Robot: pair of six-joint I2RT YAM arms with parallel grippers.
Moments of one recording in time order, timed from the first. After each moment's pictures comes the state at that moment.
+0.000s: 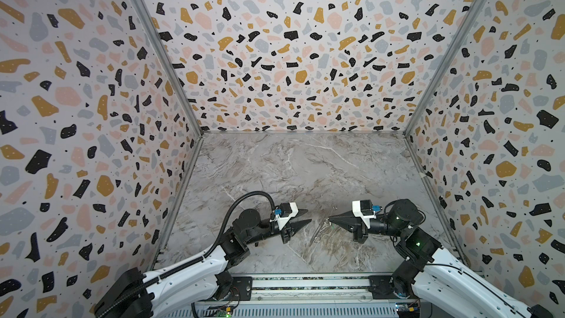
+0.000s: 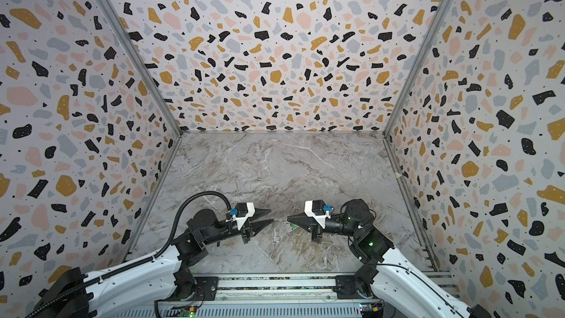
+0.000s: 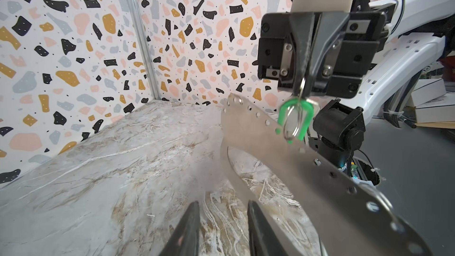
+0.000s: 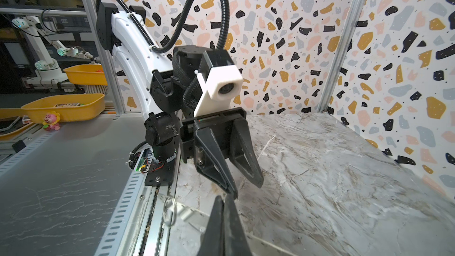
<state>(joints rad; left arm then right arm) -0.84 0.89 0.29 0.57 0.42 0.06 0.71 0.64 0.47 0.18 -0.77 -0.06</state>
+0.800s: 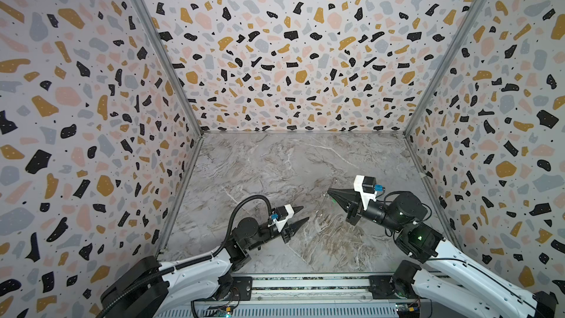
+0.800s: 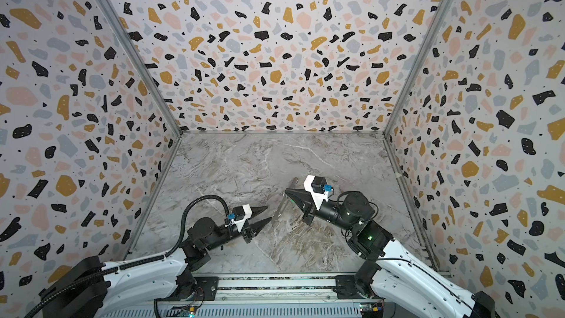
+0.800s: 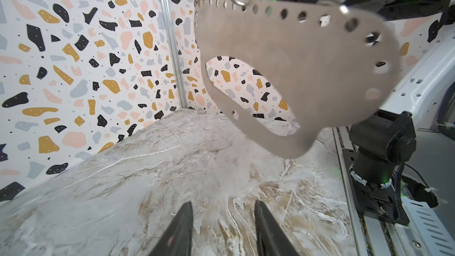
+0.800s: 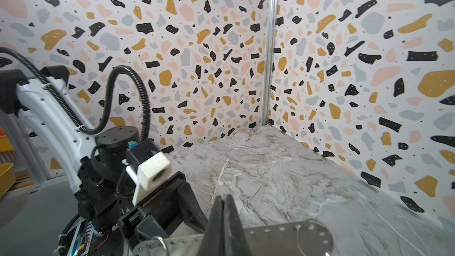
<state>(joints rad) -0.88 0.99 0.17 0.90 0.24 0.07 0.82 0.74 0.64 0.21 -0.32 0.06</state>
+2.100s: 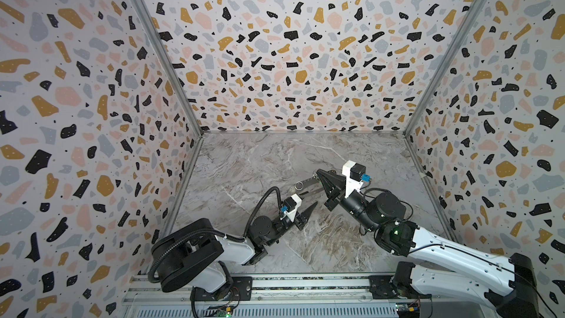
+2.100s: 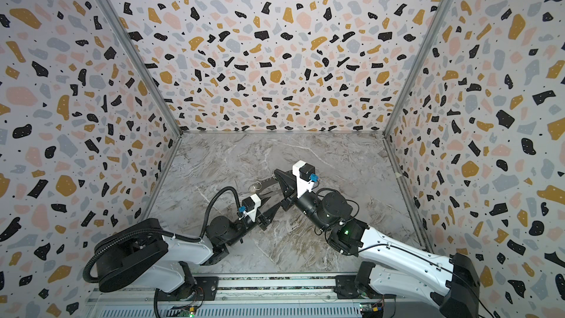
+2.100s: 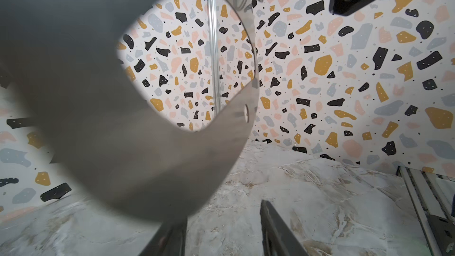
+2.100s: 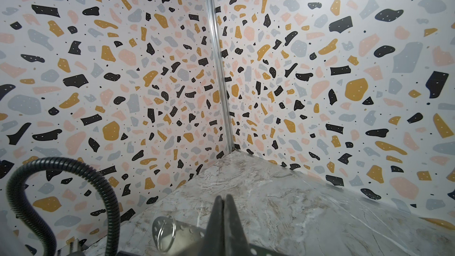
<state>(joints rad) -0.96 1.44 0.26 1.40 -0.04 0.06 1.05 0.97 0.74 0.46 0.20 0.11</state>
